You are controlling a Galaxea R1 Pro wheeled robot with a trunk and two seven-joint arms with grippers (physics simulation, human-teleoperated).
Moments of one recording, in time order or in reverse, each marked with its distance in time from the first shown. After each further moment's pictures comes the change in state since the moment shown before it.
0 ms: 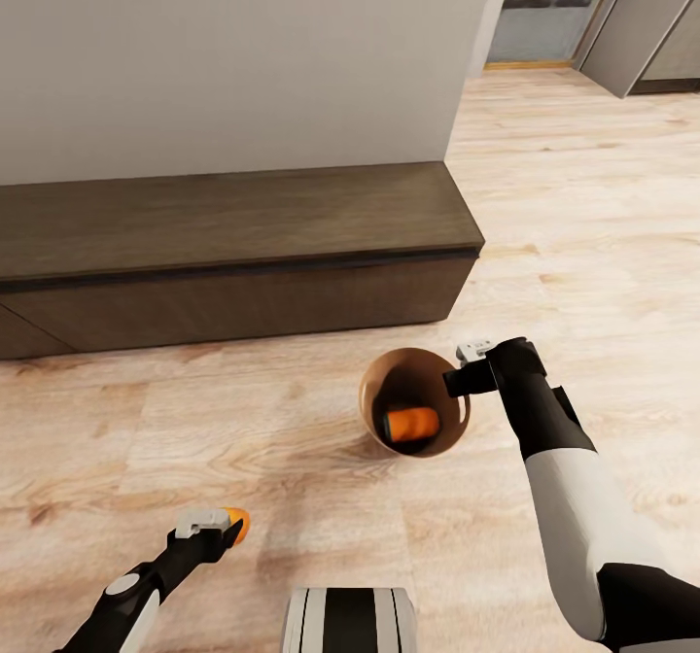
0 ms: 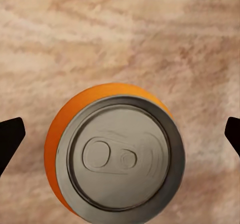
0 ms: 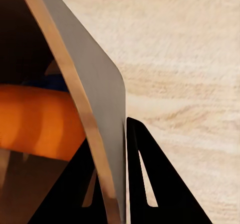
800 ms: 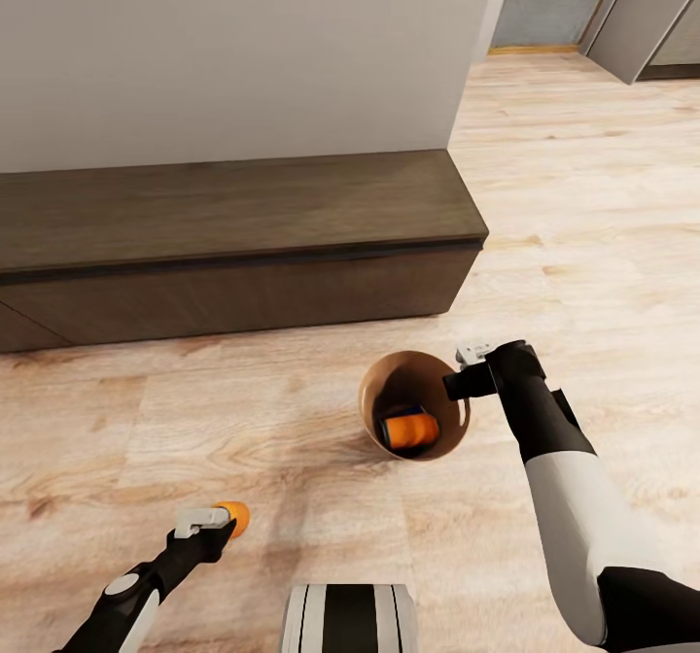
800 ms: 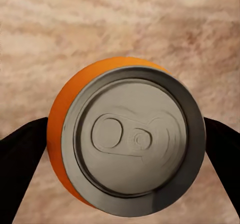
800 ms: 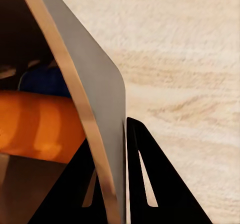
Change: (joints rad) left arm 0.000 0.000 0.004 0.000 0.003 0.001 0.001; right arm 0.010 0.000 0.002 0.000 0.000 0.000 0.000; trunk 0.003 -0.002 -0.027
